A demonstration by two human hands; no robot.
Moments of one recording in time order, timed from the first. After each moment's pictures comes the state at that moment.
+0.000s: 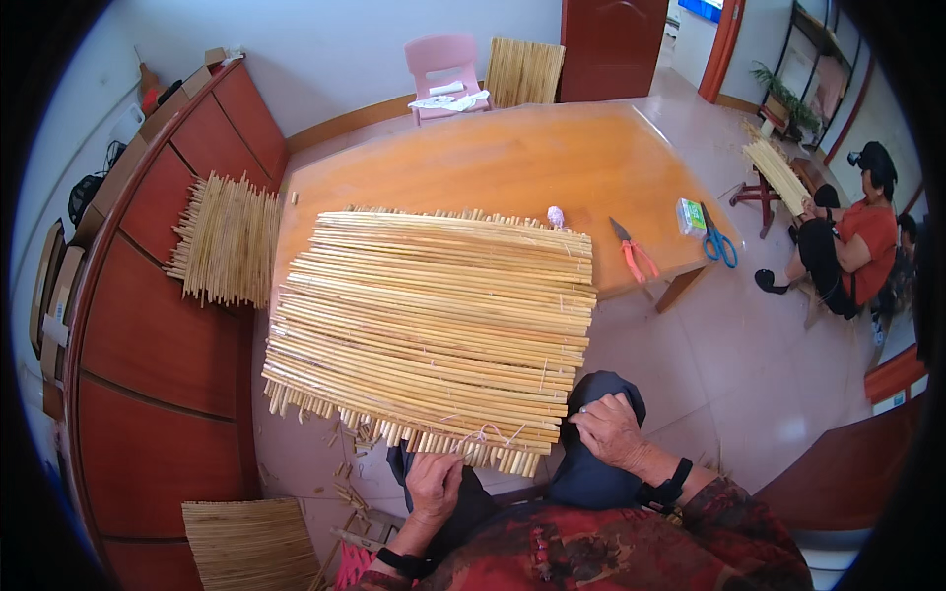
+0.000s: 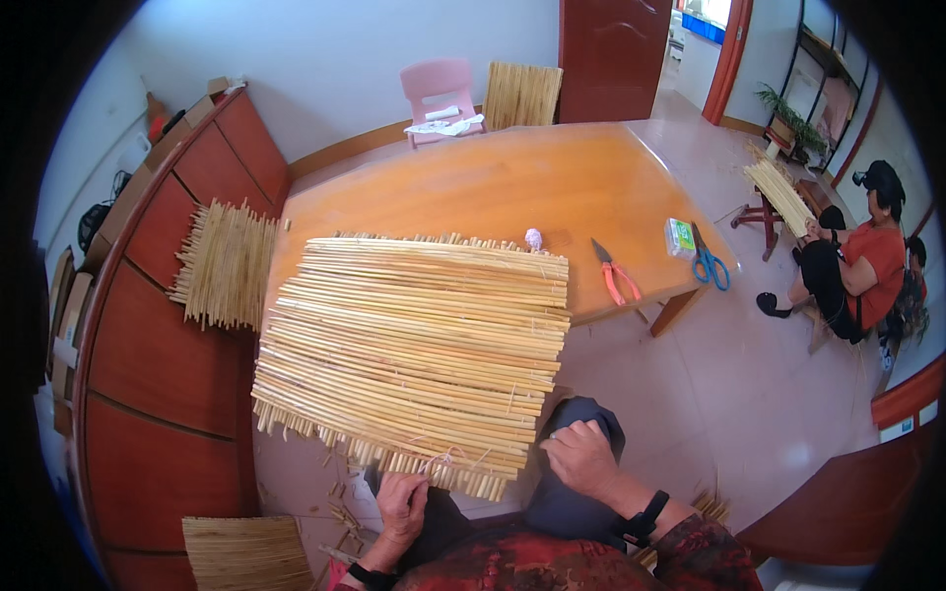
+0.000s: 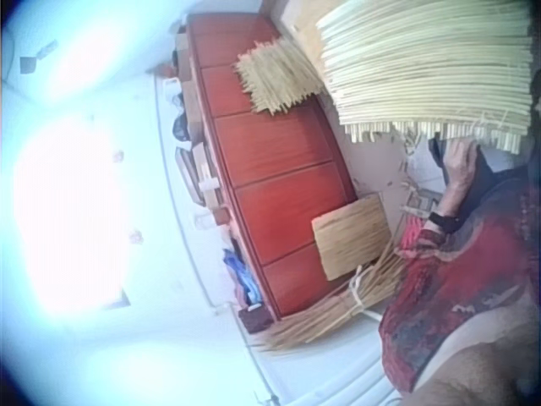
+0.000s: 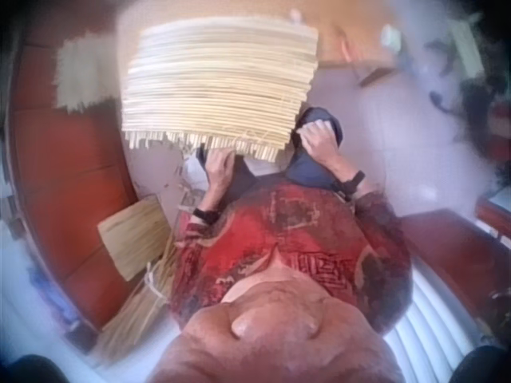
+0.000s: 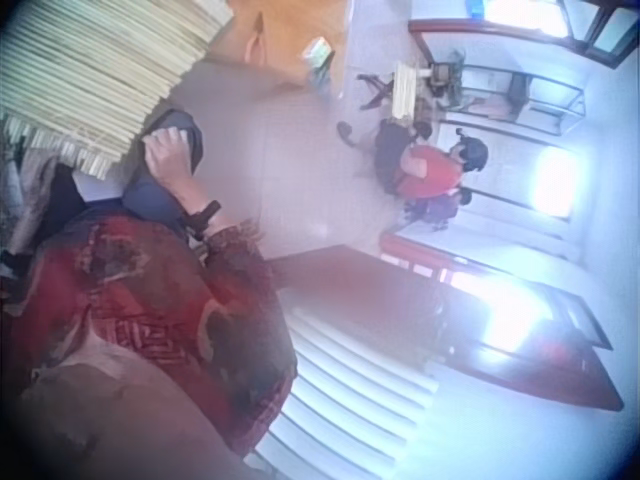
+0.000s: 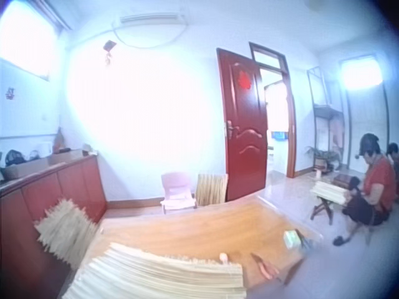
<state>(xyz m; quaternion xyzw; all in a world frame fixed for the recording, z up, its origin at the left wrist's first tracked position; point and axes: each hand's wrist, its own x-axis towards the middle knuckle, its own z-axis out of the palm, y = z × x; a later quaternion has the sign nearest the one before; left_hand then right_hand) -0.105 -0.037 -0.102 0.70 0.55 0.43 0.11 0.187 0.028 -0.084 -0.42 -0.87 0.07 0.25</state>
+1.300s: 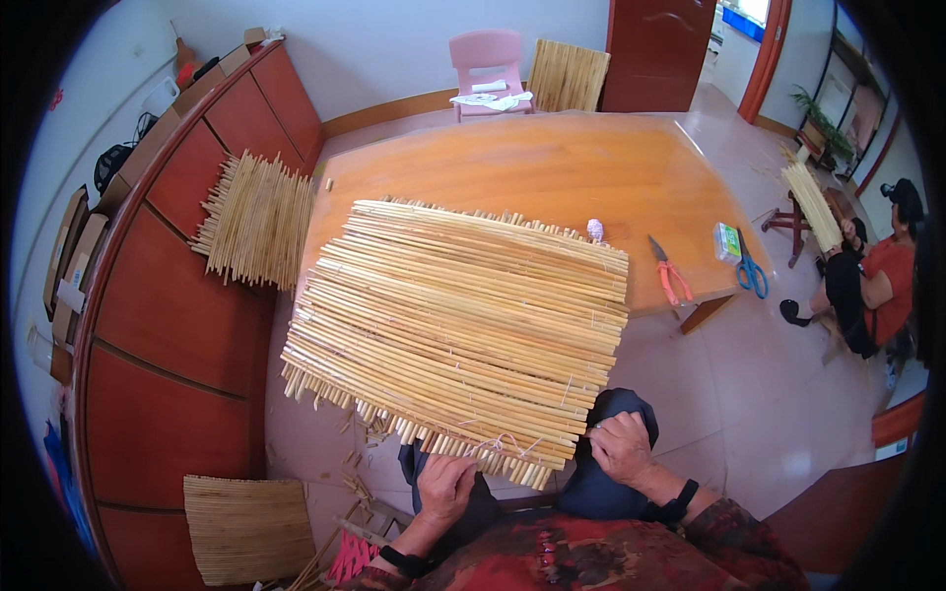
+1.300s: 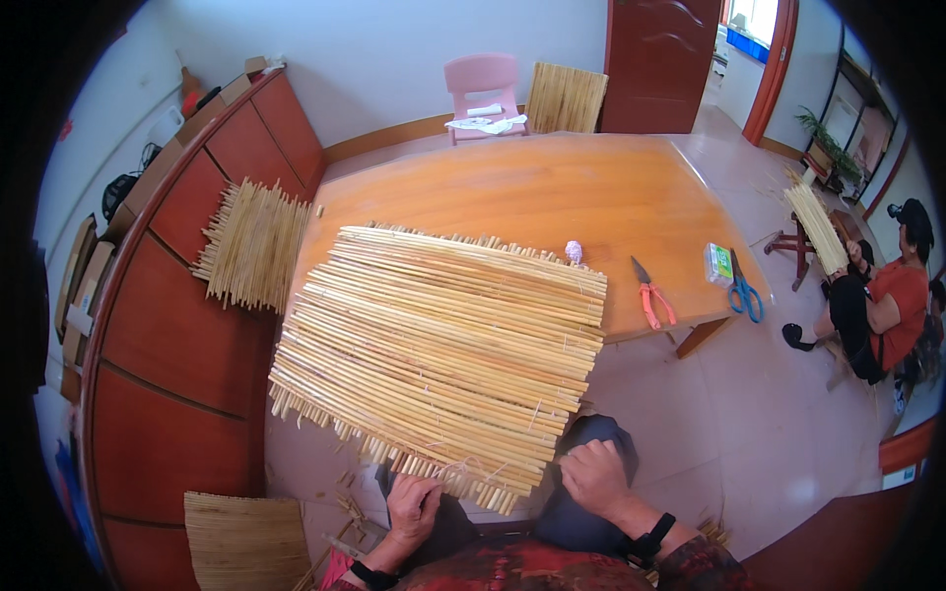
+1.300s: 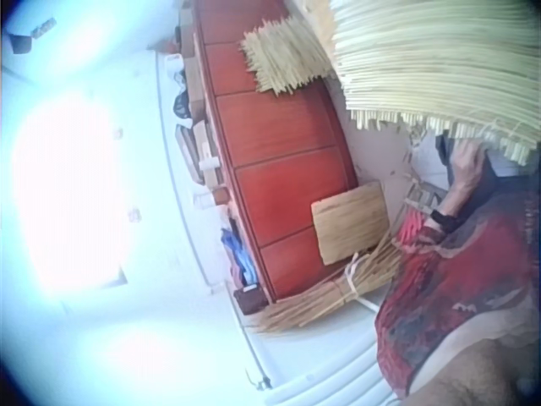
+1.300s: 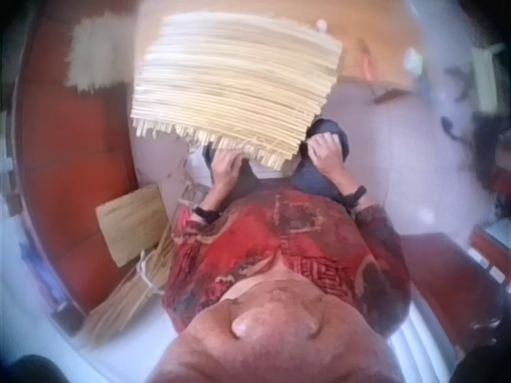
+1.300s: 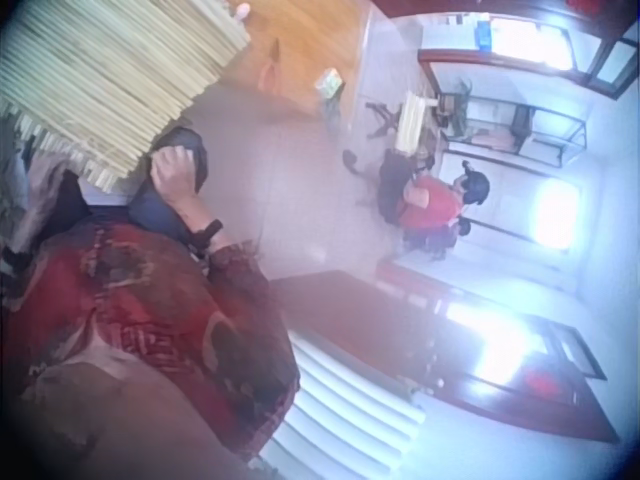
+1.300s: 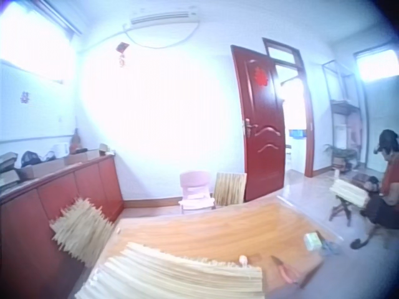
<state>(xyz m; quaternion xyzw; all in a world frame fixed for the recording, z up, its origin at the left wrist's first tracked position) -0.104 -0.035 -0.100 0.70 0.57 0.42 0.11 0.182 0.037 -0.094 -0.41 -0.87 0.08 0.26</state>
